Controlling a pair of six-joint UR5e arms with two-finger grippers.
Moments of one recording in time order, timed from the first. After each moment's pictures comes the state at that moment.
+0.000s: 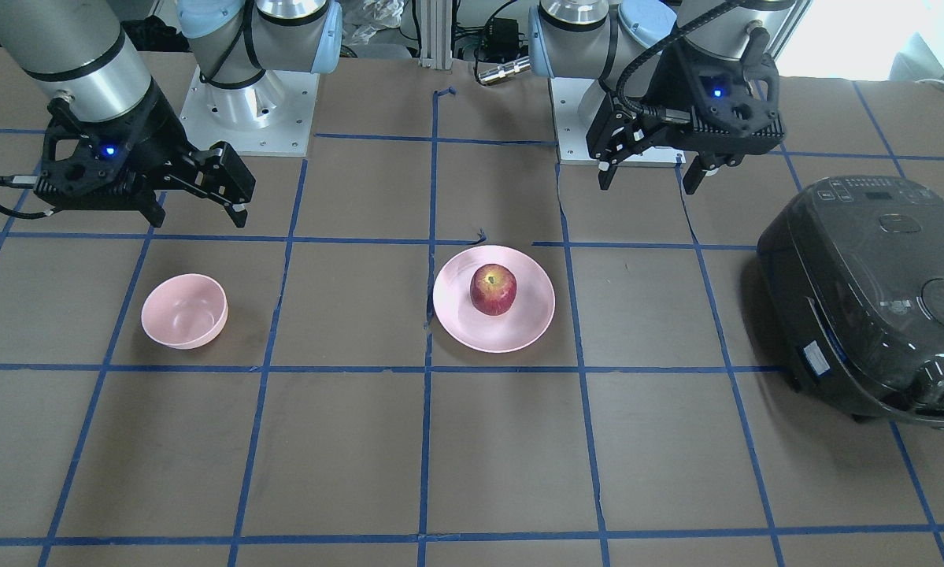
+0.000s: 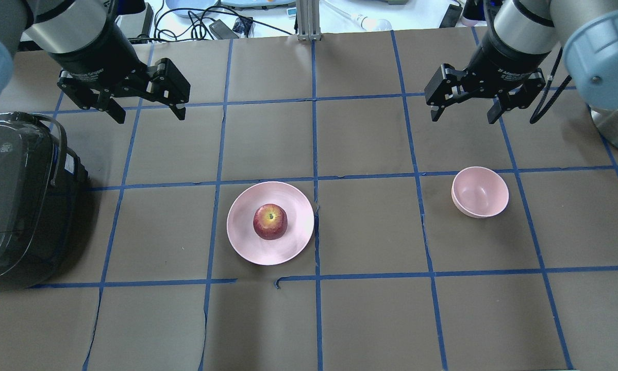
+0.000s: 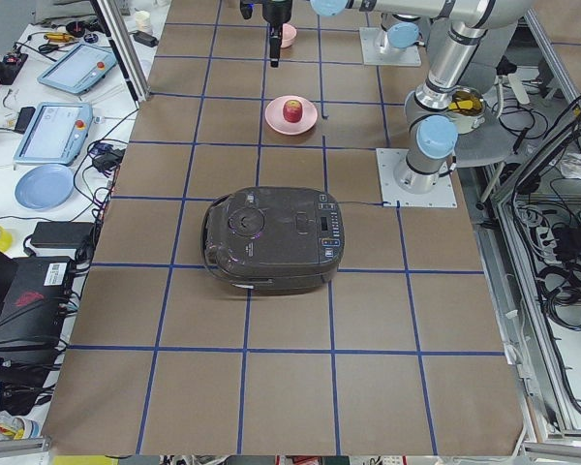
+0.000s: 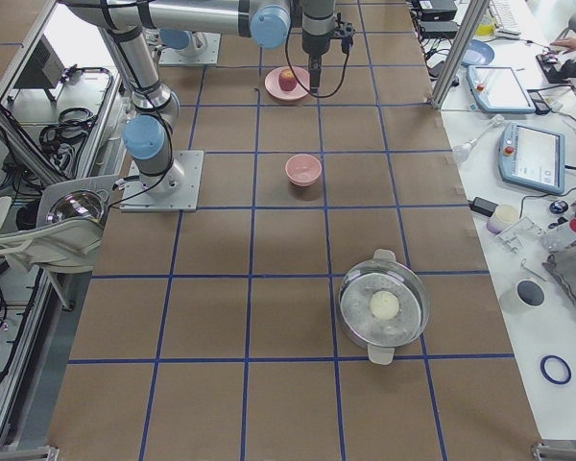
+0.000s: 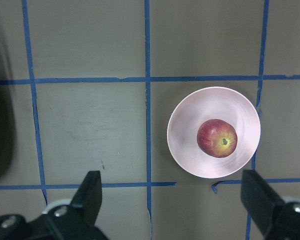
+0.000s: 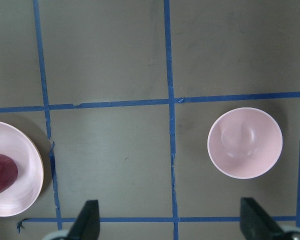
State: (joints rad) left arm -1.59 -1.53 -1.54 -1.58 1.55 -0.01; right arm 1.52 -1.57 1.63 -1.64 -1.49 -0.01
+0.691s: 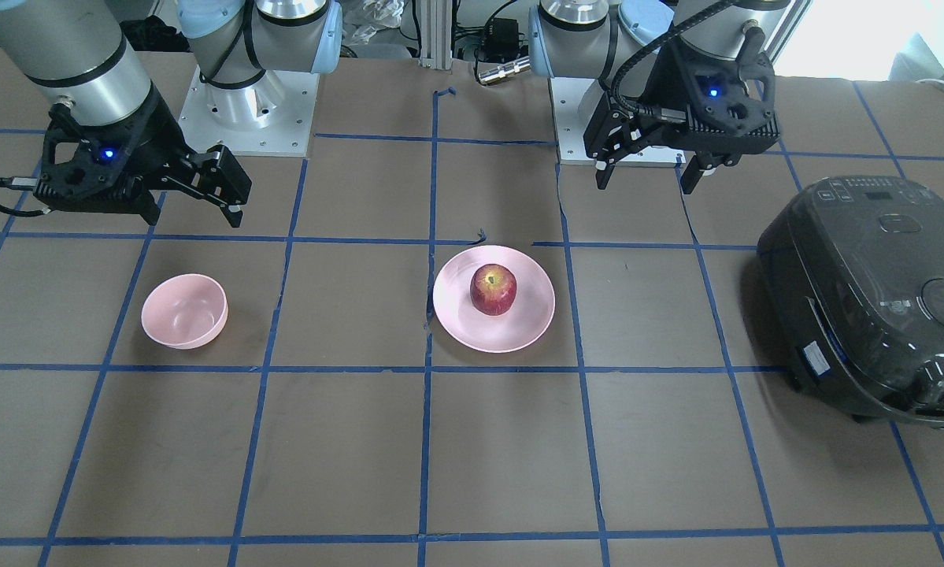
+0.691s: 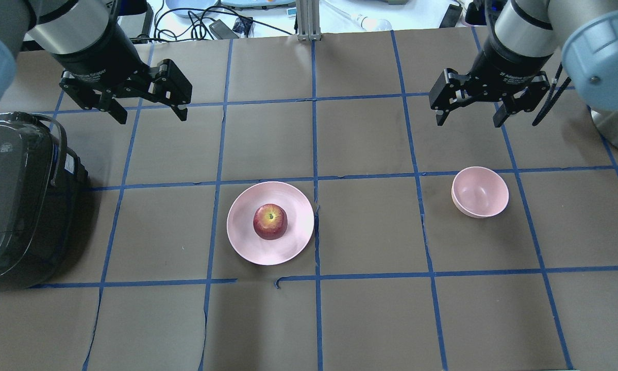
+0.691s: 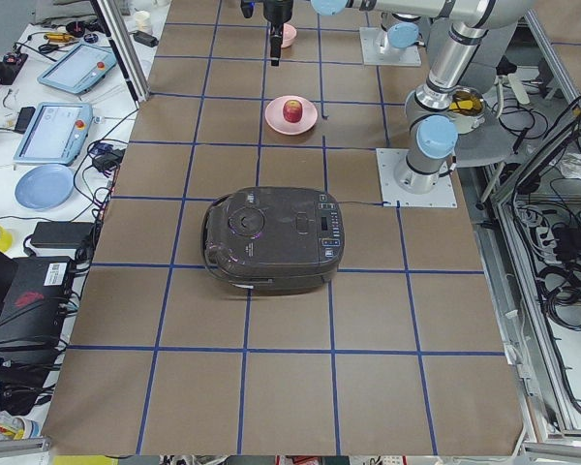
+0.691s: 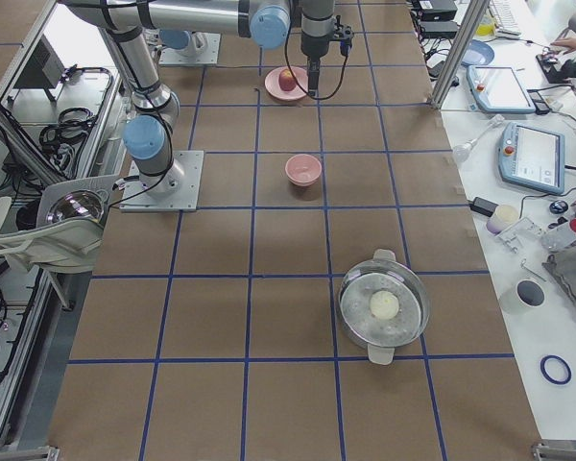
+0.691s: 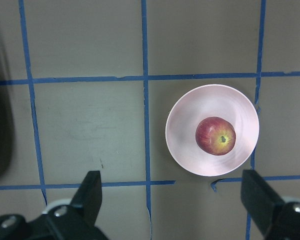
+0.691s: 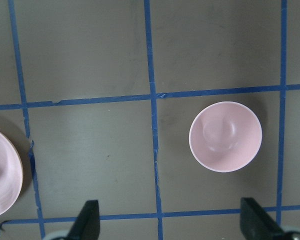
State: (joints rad) left arm -1.59 -1.53 -1.54 -1.58 1.54 -0.01; right arm 1.51 -1.58 1.63 -1.63 -1.56 0.00
